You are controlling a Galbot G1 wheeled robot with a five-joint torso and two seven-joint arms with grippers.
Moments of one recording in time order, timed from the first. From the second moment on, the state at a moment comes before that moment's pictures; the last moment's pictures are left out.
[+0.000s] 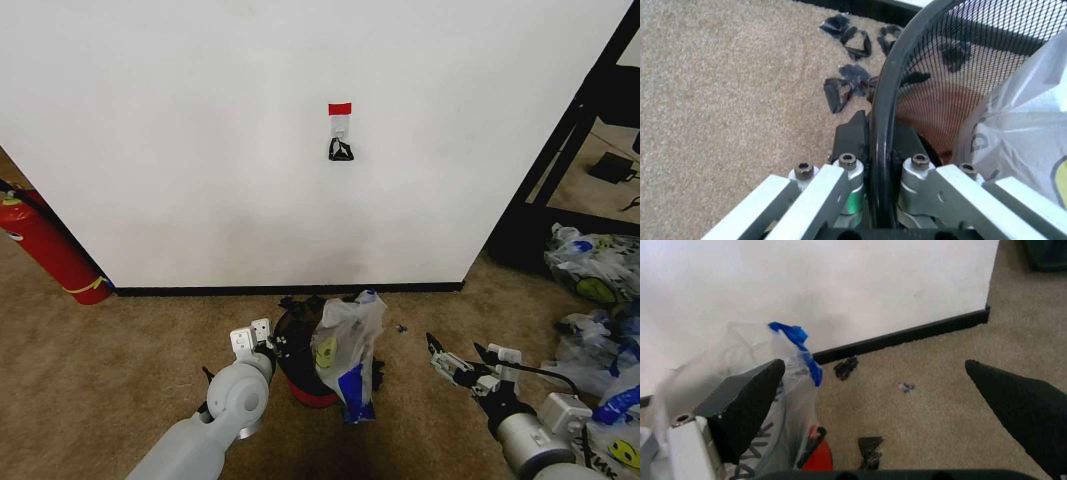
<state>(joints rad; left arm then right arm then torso) 1.08 -1.13 0.00 -1.91 -1.05 0.51 -0.78 -1.82 1.01 0.56 2.40 0.82 -0.21 0.39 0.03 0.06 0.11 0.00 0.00</state>
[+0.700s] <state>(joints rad) 1.18 -1.02 -0.07 -2.12 -0.99 0.58 -0.73 -1.77 0.89 0.56 2.39 0.86 -0.24 0.38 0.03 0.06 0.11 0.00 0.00</state>
